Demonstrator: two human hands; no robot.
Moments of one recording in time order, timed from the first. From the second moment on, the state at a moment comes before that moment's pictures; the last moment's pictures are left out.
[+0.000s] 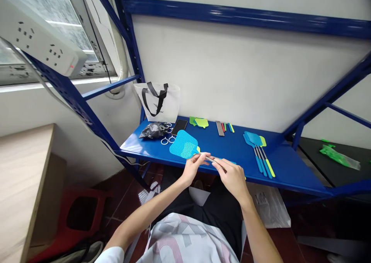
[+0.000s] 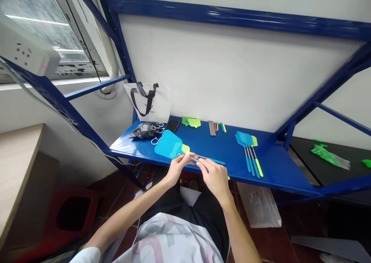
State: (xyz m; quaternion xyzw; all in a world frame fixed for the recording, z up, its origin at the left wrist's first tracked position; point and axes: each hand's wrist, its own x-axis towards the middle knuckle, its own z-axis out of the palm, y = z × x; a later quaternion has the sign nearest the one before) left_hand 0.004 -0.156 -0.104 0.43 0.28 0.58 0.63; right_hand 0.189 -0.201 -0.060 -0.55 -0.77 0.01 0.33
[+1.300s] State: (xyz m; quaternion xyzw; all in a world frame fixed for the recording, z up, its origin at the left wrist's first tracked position) left_hand -0.072 -0.051 -0.163 0.60 0.49 0.56 0.30; right_hand 0.255 -0.077 -0.126 -0.60 -0.76 0.12 0.24
